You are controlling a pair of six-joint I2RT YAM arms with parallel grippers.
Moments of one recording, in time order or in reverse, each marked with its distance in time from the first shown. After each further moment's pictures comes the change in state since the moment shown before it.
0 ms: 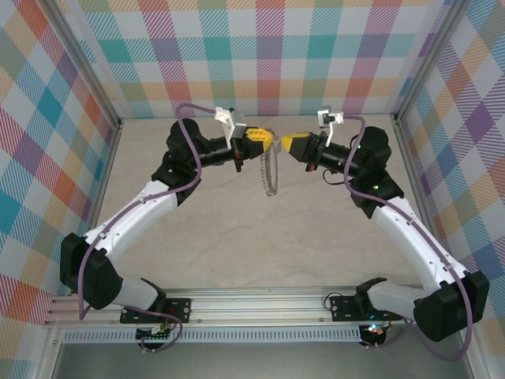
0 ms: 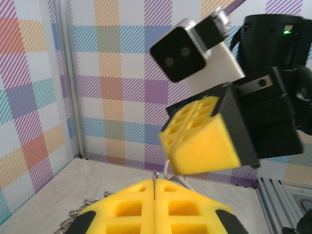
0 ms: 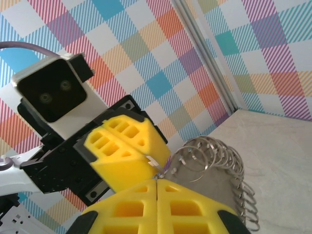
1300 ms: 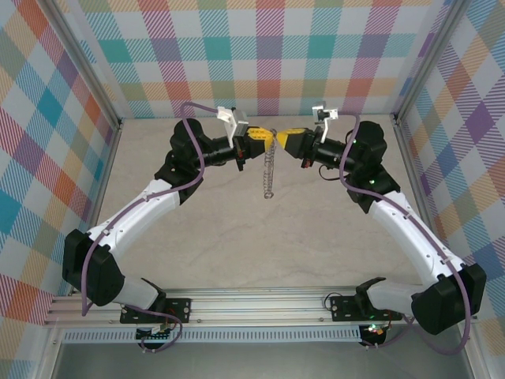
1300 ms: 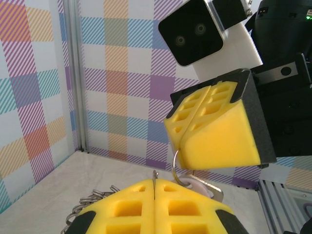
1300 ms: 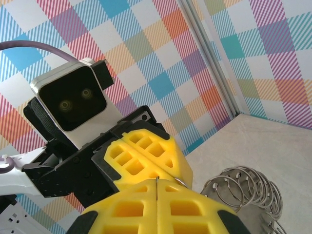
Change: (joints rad) left arm 0.000 0.021 0.000 0.006 -0.022 -0.030; right arm 0.018 0.060 0.055 0.005 -0.010 -0.030
